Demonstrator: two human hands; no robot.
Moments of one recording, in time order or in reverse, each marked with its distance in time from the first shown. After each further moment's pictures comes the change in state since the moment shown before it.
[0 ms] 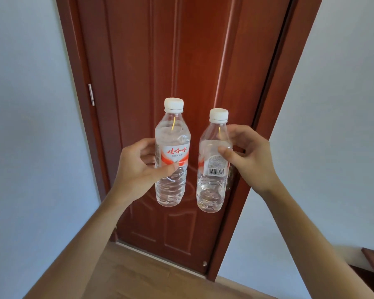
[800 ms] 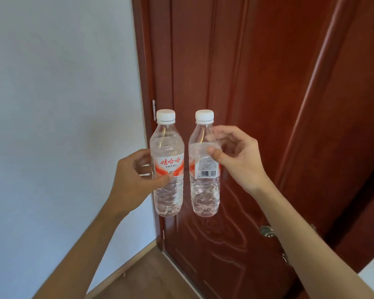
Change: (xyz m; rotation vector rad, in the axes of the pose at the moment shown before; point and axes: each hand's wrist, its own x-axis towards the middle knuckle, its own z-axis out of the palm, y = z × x) left_hand 0.103 -0.056 0.000 0.284 0.383 -0.199; right_hand 0.193 0.148 0.081 0.426 -0.323 -0.073
